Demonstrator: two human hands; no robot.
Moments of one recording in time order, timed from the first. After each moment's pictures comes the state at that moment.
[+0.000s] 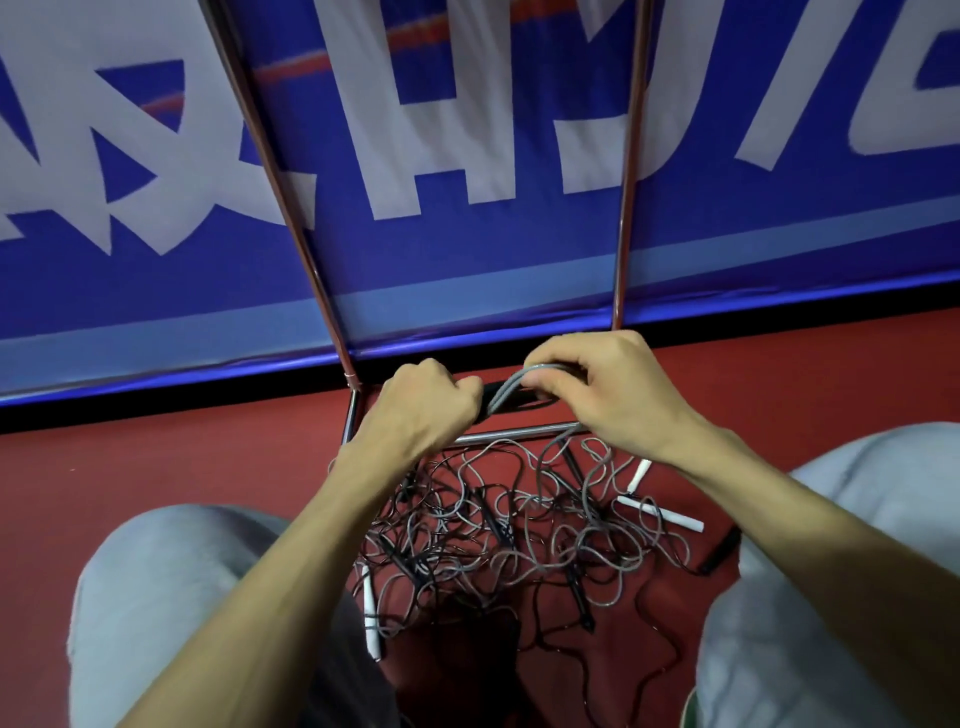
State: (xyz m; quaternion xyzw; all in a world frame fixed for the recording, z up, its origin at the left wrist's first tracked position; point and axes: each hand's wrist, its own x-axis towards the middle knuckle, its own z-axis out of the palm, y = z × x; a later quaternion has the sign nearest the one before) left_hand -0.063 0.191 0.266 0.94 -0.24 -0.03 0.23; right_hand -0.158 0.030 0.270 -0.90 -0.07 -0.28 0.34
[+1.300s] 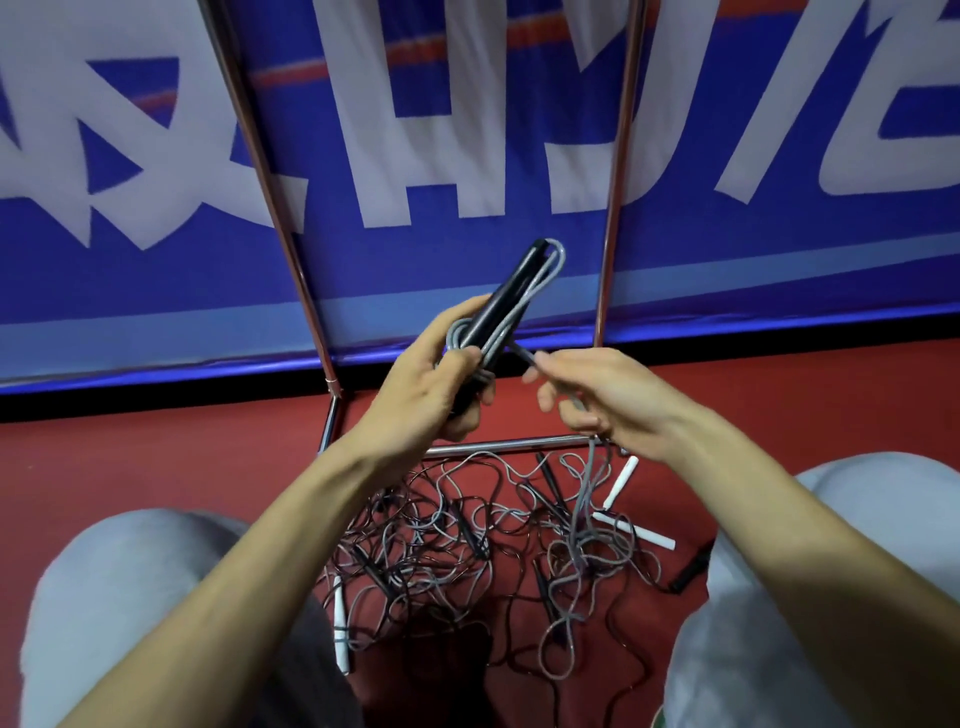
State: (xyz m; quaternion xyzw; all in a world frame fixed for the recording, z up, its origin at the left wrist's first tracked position) left_hand -0.082 0.188 0.281 0.65 -0.33 -0.18 0.66; right_hand -0.154 0.006 0.277 -0.70 0.10 0.02 0.70
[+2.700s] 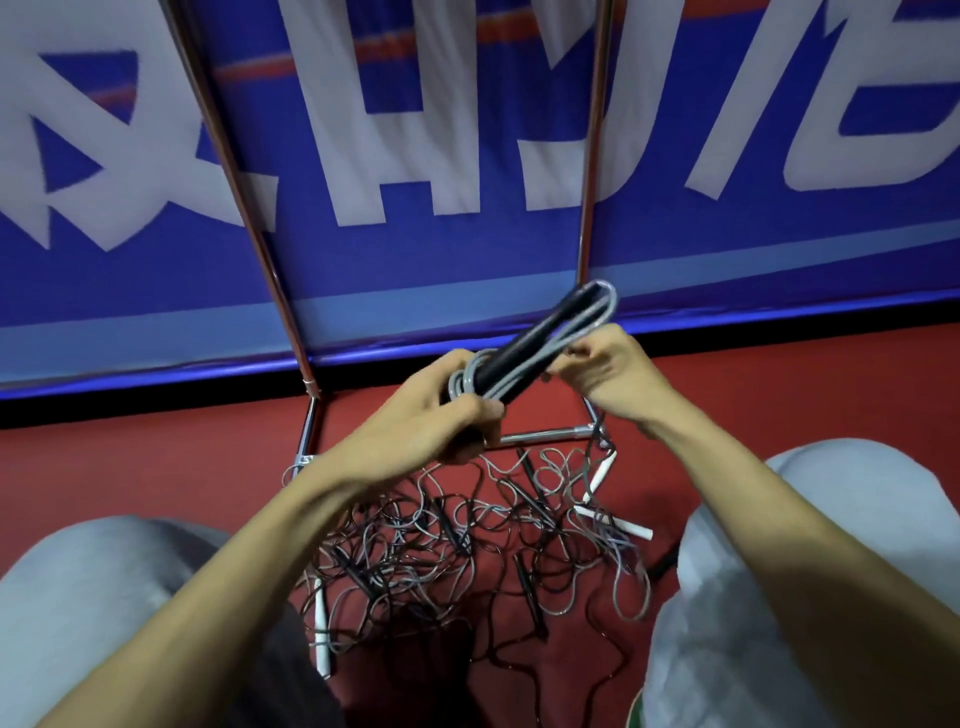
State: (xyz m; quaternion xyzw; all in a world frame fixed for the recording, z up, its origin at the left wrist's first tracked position) left_hand -0.102 0.184 0.282 0.66 -0.38 -0.27 0.59; right_hand -0.150 -0.027 0.264 -0.86 0.14 -0.15 0.47
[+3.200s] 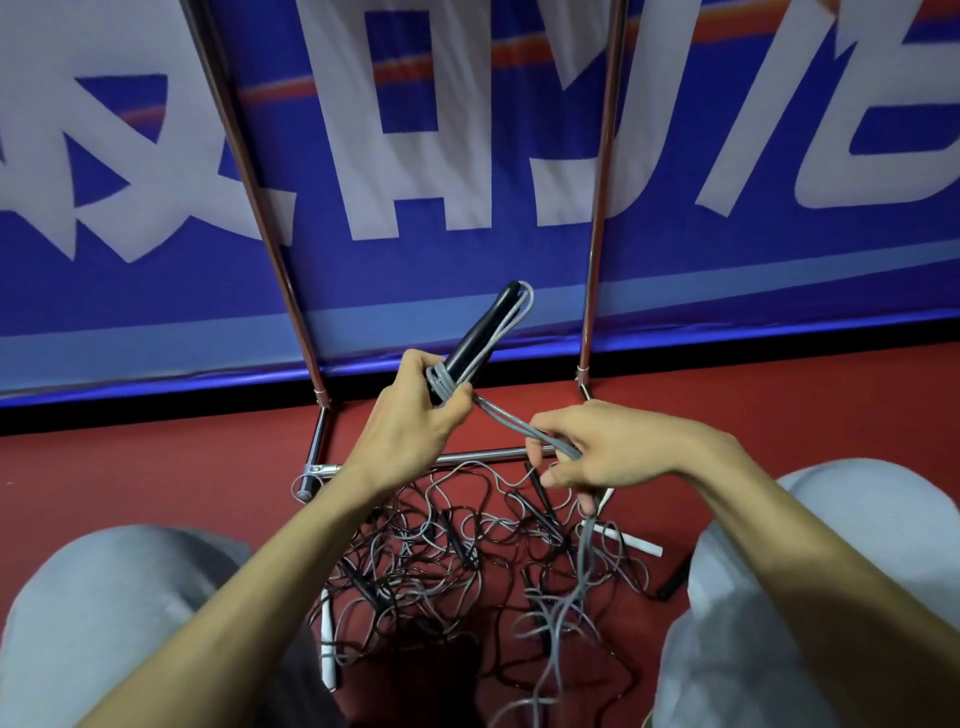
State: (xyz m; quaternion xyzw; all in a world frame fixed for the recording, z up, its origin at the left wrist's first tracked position) left_hand -0.079 0.185 0.263 0.81 -0.29 -0.05 0.51; right_hand -0.176 -0.001 0.284 -0.94 -0.02 0.18 0.30
